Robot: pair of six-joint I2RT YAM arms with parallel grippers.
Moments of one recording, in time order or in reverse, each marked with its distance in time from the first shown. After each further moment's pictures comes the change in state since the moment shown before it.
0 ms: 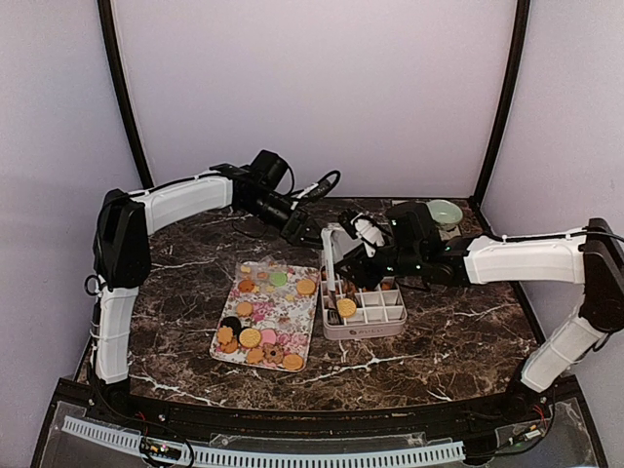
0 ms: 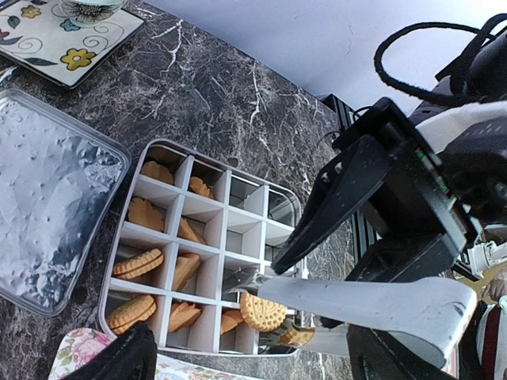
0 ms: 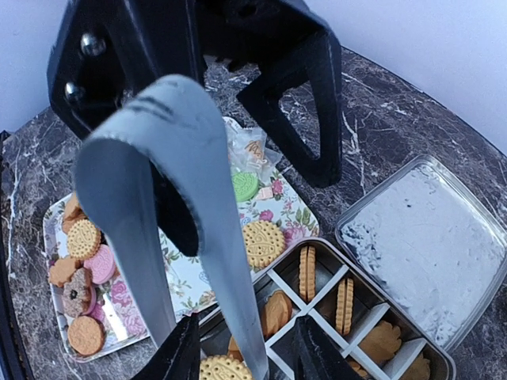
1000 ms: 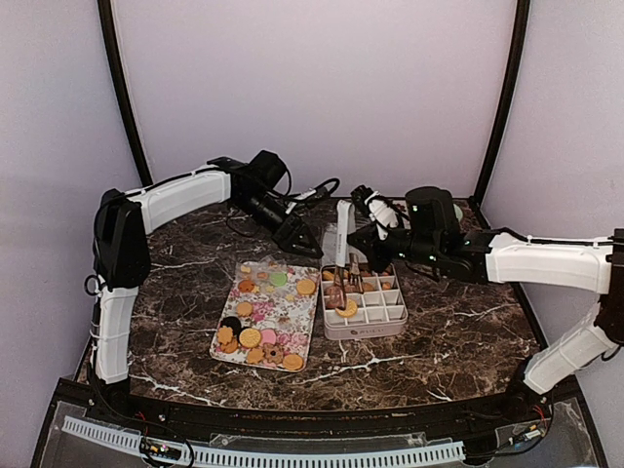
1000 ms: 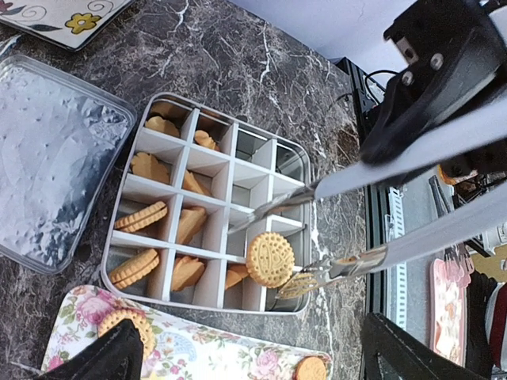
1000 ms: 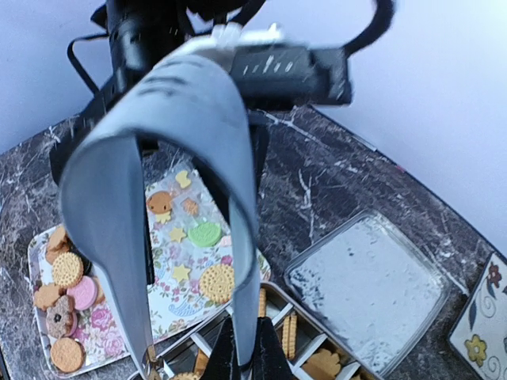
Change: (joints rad) left arm 0.001 0.000 0.067 -0.213 -0.083 0.142; right arm -0.006 -0.092 -0.004 0.035 0.087 -0.091
